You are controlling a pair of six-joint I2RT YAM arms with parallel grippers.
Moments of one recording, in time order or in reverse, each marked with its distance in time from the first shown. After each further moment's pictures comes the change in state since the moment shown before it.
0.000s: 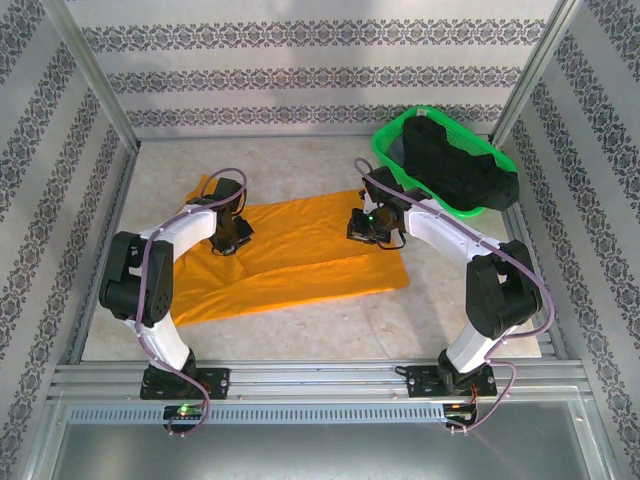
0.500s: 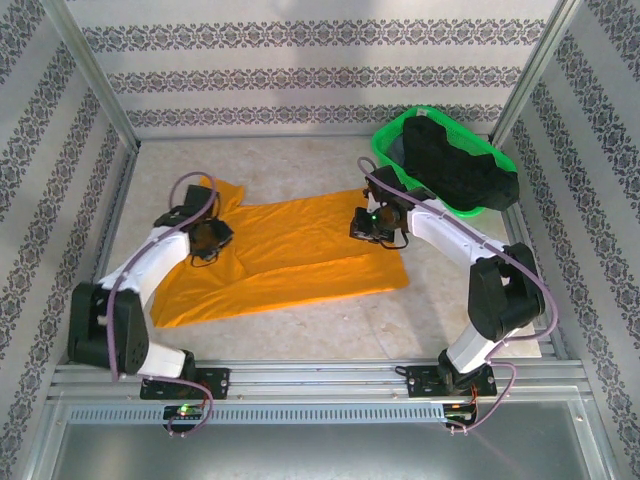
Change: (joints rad) left arm 0.056 -0.280 -0.154 0.034 0.027 -0.072; right arm -0.006 -0.010 0.000 -0.005 0.022 -0.003
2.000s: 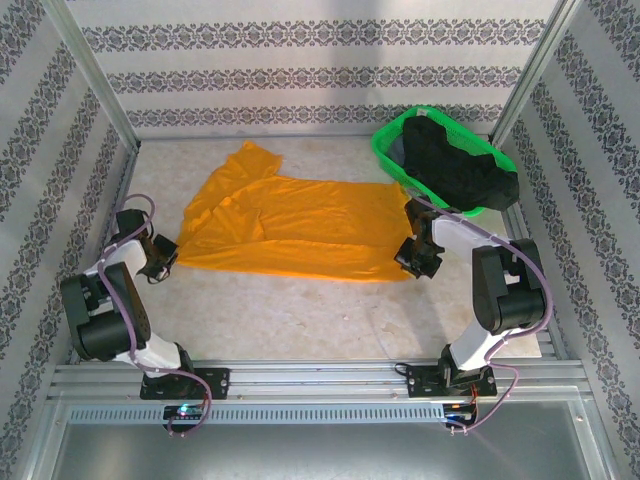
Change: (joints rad) left arm 0.558 0.024 -0.196 0.198 0.119 0.218; right arm -0.256 0.004 -0.262 -0.123 0.219 0.236
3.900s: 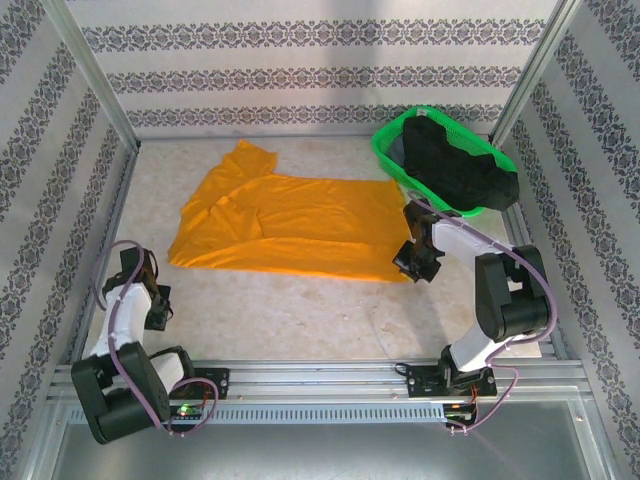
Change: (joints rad) left arm 0.010 -0.455 -0.240 -0.450 -0.319 -0.452; right arm 0.022 -0.051 -0.049 -0.022 -0.022 0.054
